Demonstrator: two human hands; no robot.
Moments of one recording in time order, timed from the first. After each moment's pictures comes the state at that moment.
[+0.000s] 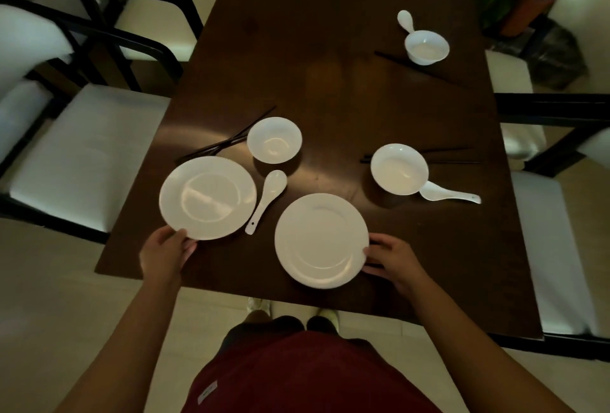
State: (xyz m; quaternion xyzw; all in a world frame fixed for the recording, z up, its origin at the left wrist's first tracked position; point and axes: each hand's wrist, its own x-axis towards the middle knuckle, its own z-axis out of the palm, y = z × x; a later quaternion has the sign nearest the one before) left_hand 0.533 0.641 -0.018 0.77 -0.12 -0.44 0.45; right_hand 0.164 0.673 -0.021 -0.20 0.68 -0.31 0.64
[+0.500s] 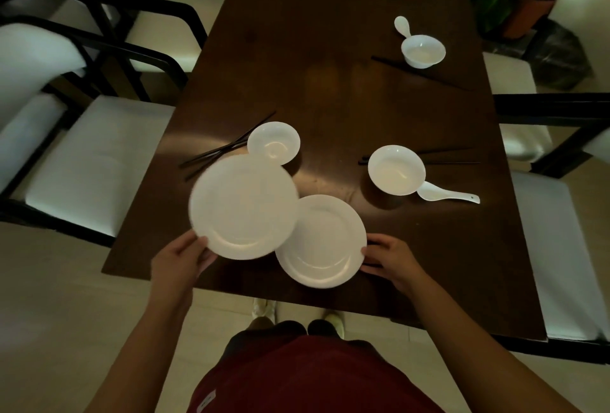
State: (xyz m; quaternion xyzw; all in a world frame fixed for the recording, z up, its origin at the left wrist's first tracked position) left_hand 0.496 0.677 0.029 0.71 -0.24 -0.48 0.46; right_hand 0.162 0.673 -0.019 -0.21 0.66 -0.32 0.65
